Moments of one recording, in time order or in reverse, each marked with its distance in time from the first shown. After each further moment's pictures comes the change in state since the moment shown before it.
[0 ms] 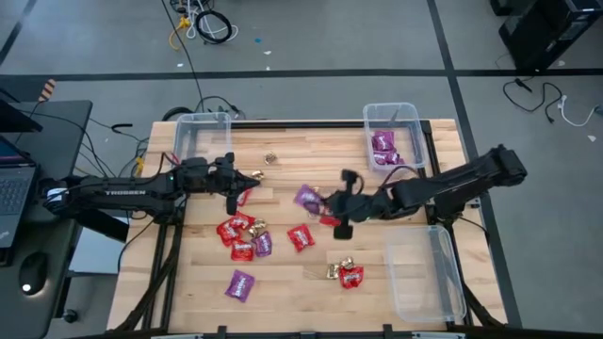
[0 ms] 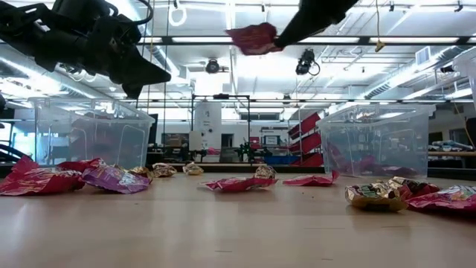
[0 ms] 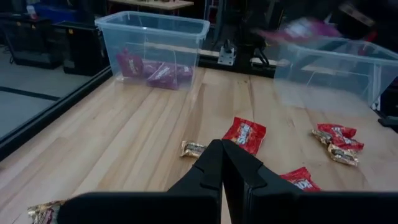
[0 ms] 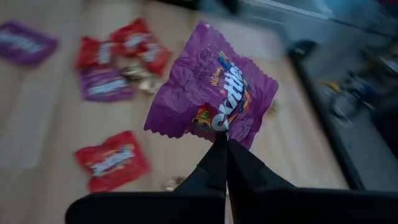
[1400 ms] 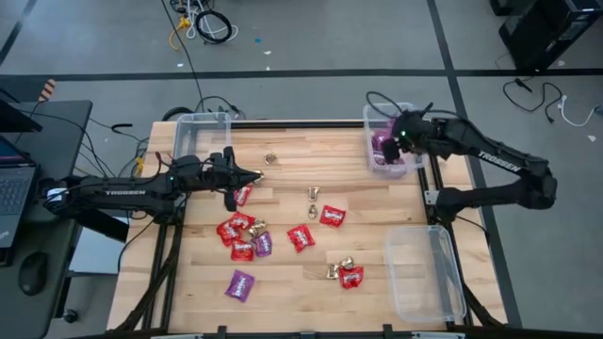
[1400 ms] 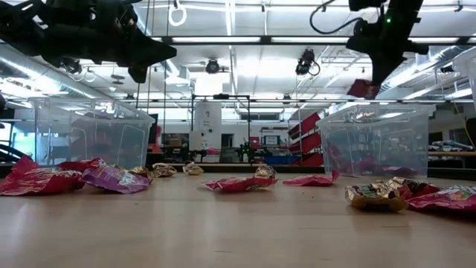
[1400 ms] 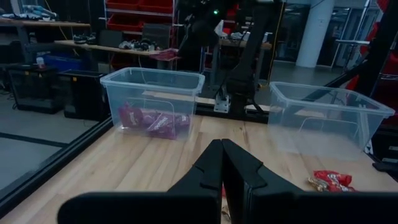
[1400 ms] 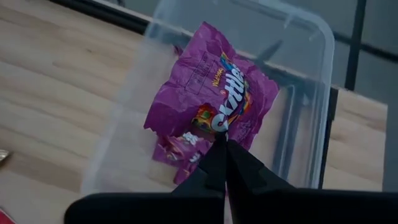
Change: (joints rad) left arm 0.000 0.000 0.001 0.192 0.000 0.000; right arm -0.764 -0.352 0.000 -0.774 -0.077 0.569
